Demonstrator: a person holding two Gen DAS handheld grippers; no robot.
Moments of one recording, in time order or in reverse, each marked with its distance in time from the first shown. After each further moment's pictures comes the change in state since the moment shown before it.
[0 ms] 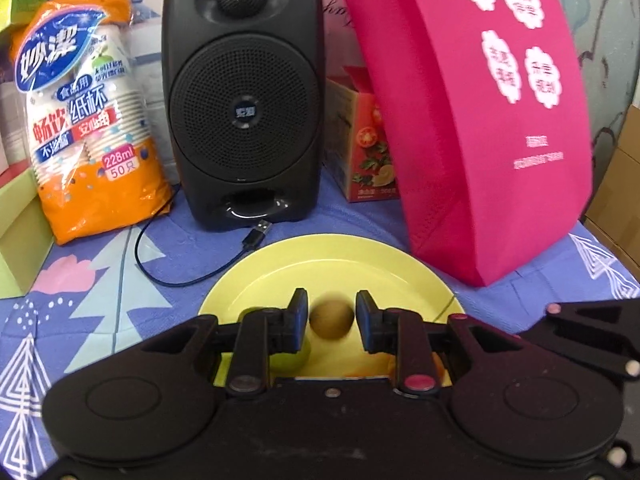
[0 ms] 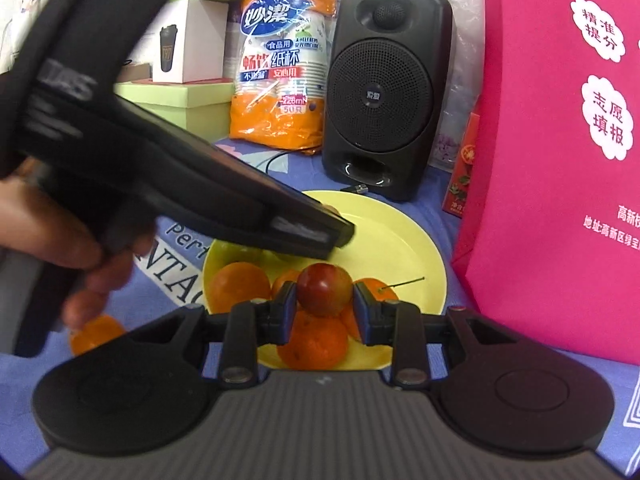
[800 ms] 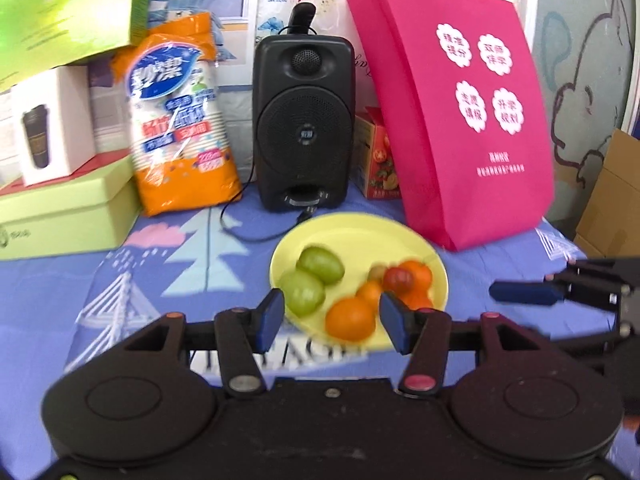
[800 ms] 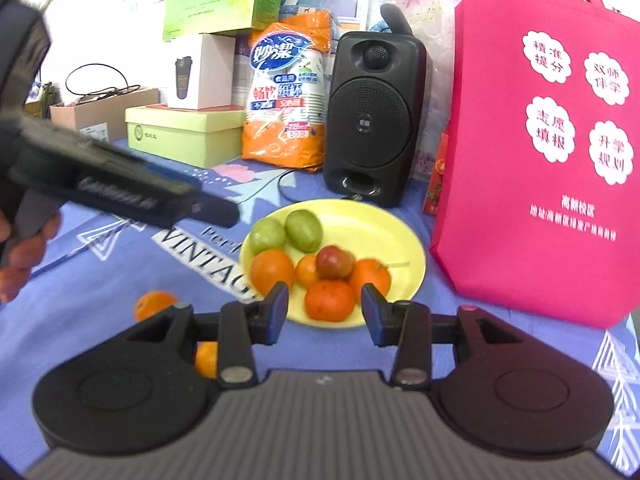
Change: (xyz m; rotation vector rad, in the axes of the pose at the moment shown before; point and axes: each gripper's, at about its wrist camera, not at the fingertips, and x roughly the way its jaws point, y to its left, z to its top) left arm -0.148 0.006 -0.069 -0.022 -0.102 0.040; right arm -0.080 0.020 -0.024 0.032 -0.058 -0.025
